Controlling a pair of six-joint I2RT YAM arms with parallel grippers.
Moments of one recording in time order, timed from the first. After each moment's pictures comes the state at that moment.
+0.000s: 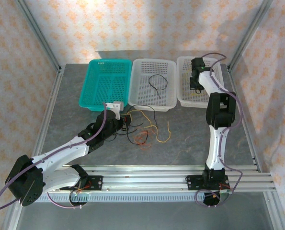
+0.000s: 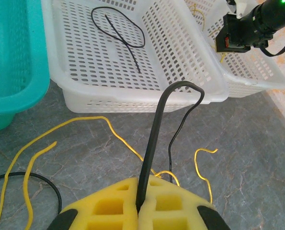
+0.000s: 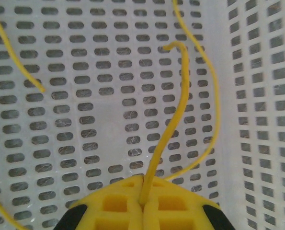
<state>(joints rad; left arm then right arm) -0.64 1.10 0.59 0.05 -0.05 -0.57 0.06 2.26 1.92 -0.83 0.32 0.12</state>
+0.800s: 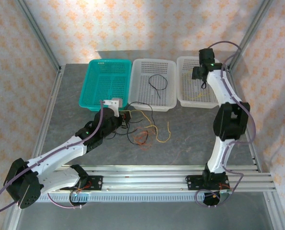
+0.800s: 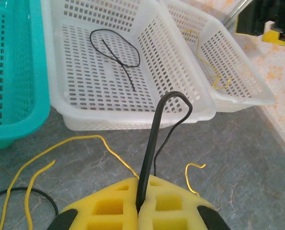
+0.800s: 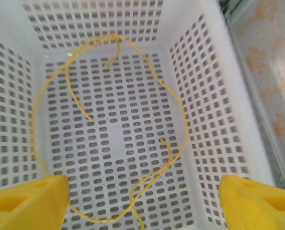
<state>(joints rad) -0.64 1.06 0.66 0.00 -0.08 -0.56 0.06 1.91 1.79 -0.76 0.30 0.17</state>
